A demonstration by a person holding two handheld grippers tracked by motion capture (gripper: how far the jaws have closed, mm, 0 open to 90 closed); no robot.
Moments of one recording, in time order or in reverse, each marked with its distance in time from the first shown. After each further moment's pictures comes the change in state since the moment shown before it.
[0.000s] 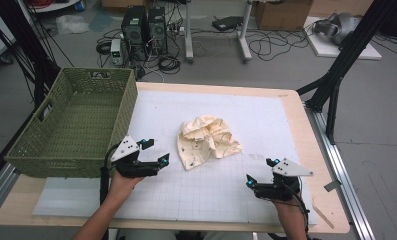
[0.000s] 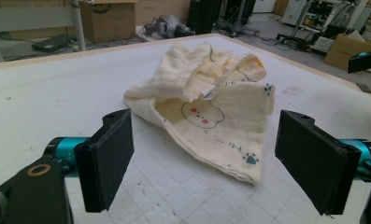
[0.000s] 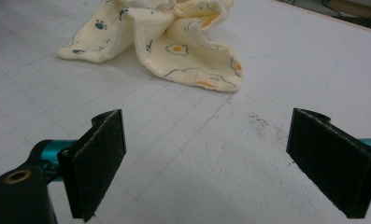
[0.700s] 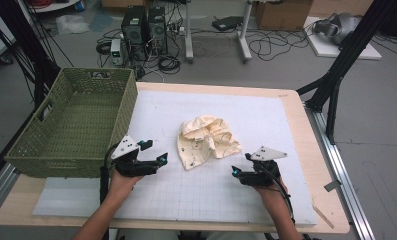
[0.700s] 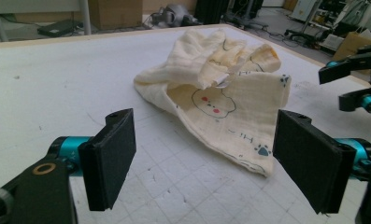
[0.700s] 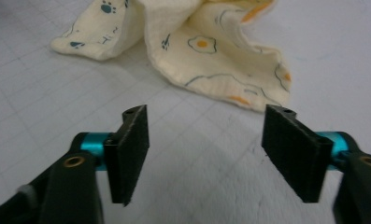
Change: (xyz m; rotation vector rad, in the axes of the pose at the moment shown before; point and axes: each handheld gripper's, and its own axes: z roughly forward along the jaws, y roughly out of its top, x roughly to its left) left arm 0.010 -0.005 0.001 0.034 0.028 -0.045; right arm 0.002 0.021 0.059 0.100 0.102 -0.038
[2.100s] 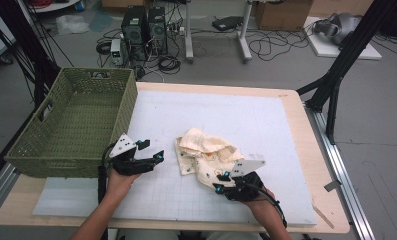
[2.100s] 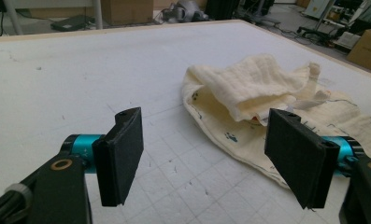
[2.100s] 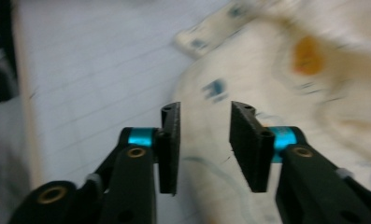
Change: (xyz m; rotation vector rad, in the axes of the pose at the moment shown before) left arm 0.008 -0.003 -0.001 0.012 0.039 -0.004; right arm 0.055 0.014 -0.004 0.043 0.271 -0.140
